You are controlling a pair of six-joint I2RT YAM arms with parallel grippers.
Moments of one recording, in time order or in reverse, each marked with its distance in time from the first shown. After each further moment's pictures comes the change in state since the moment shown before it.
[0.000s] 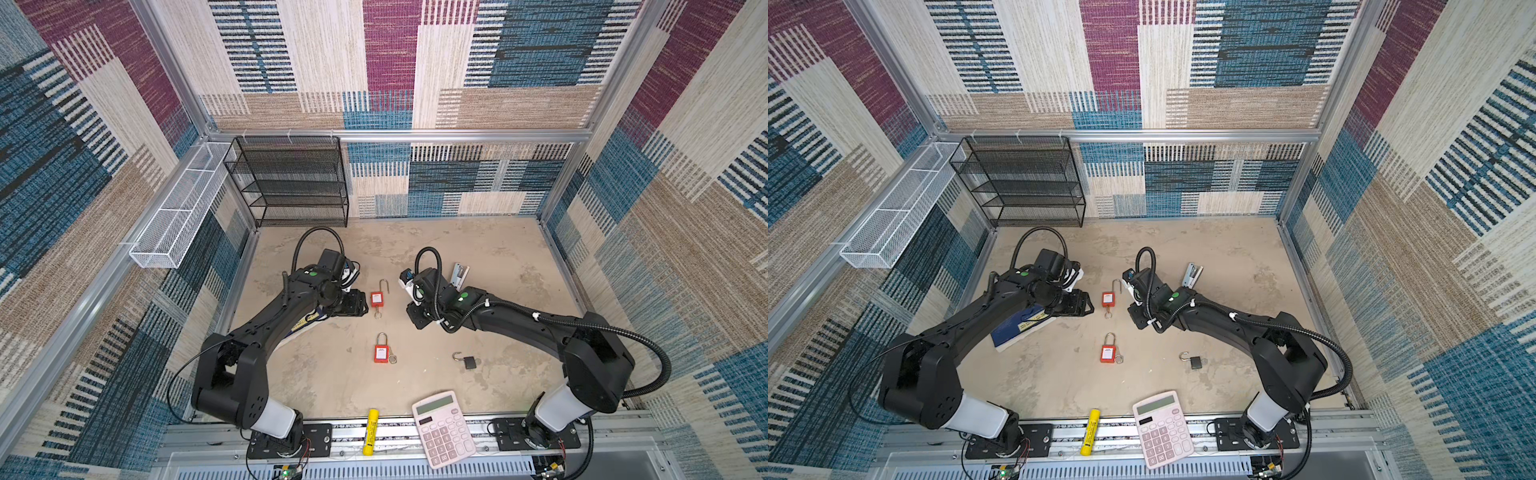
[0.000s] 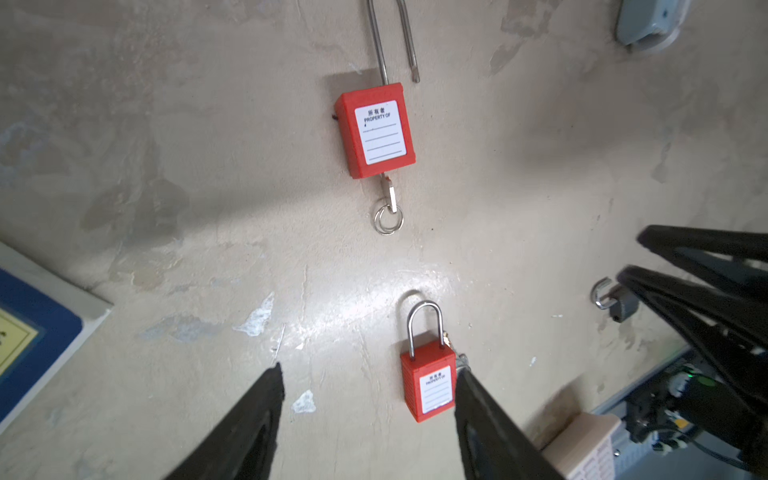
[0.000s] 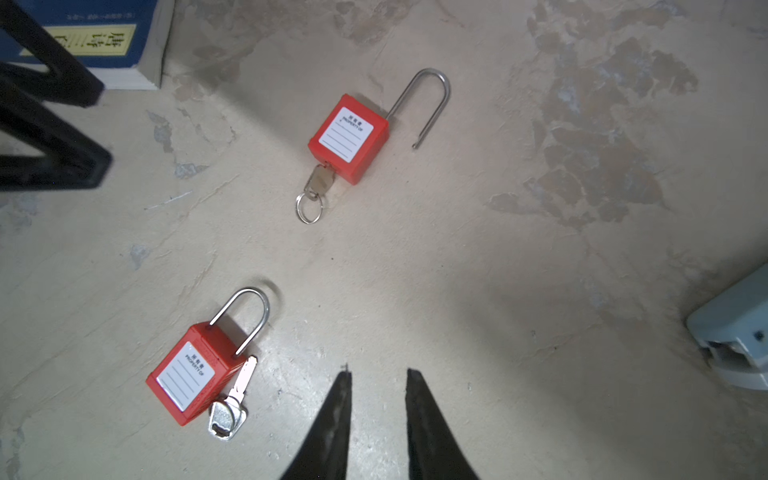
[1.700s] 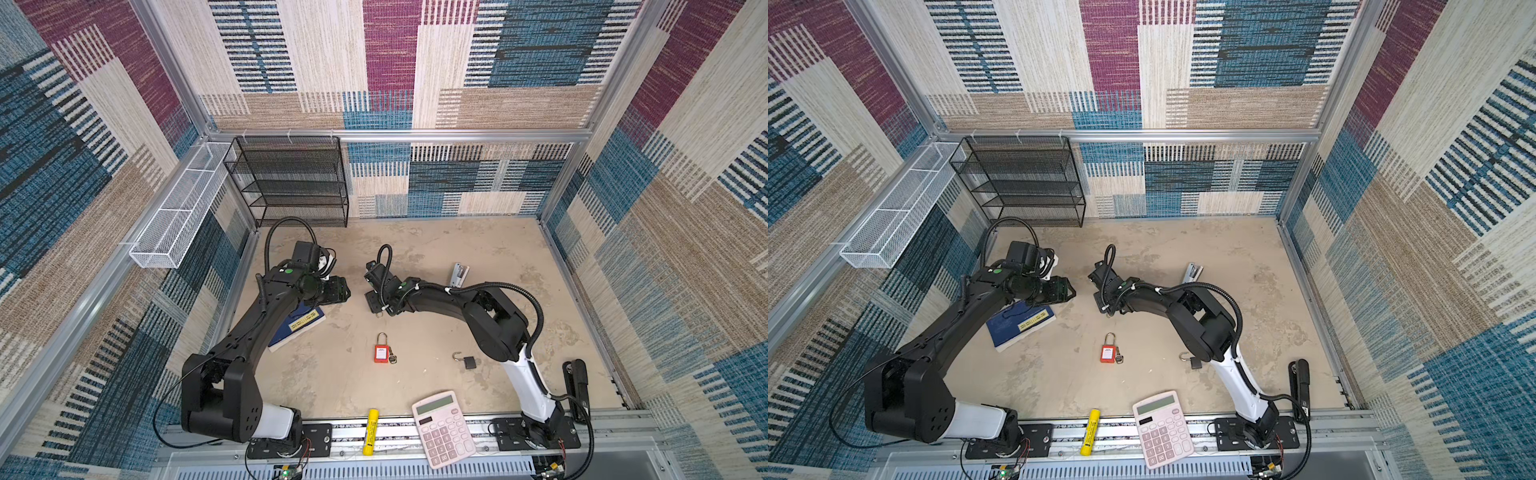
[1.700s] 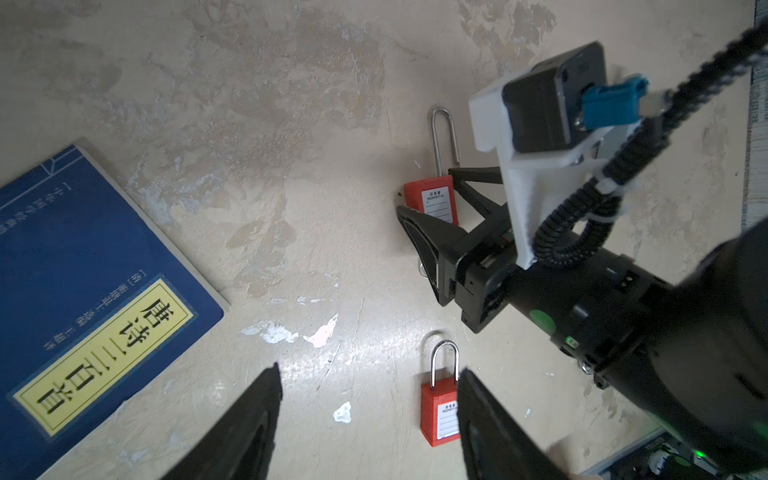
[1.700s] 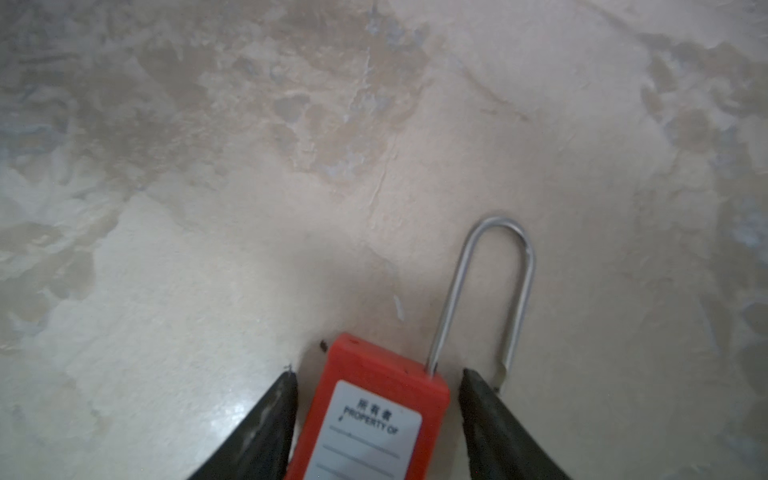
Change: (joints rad) left arm 0.167 -0.122 0.002 0.006 0.007 -0.030; right arm 0.056 0.643 0.525 0.069 0.190 0.140
